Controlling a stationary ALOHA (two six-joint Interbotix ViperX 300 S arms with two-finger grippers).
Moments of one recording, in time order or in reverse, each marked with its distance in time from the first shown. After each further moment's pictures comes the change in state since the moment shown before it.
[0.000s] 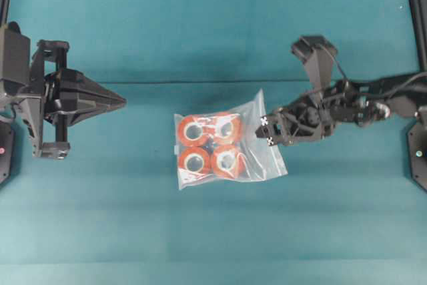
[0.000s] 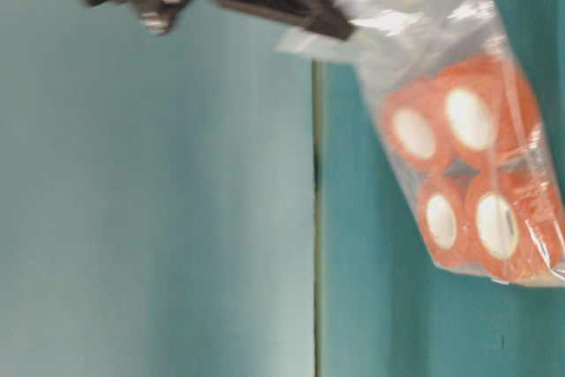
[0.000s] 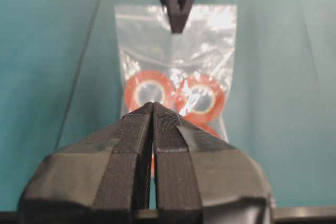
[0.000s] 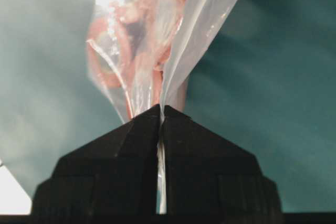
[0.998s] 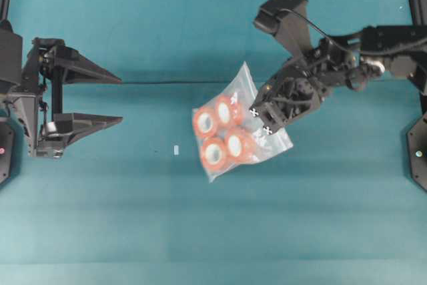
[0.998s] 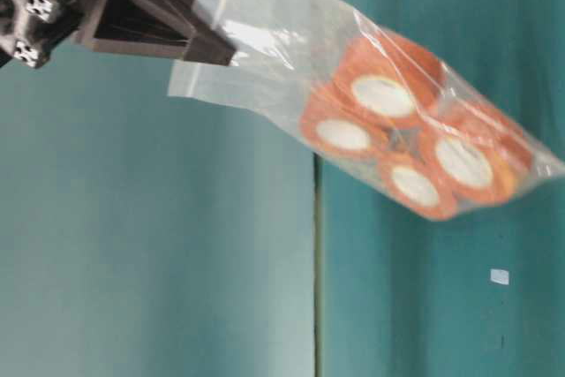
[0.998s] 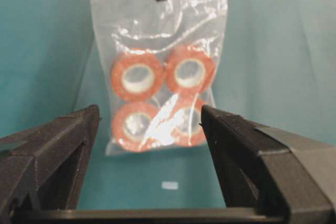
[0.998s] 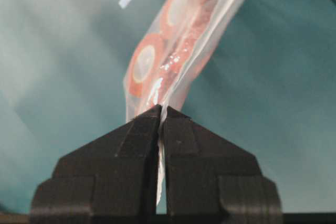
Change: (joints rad) left arm 0.002 -0.025 0.000 0.000 0.003 0.009; right arm -0.060 0.009 -0.333 -0.281 0.500 -0.175
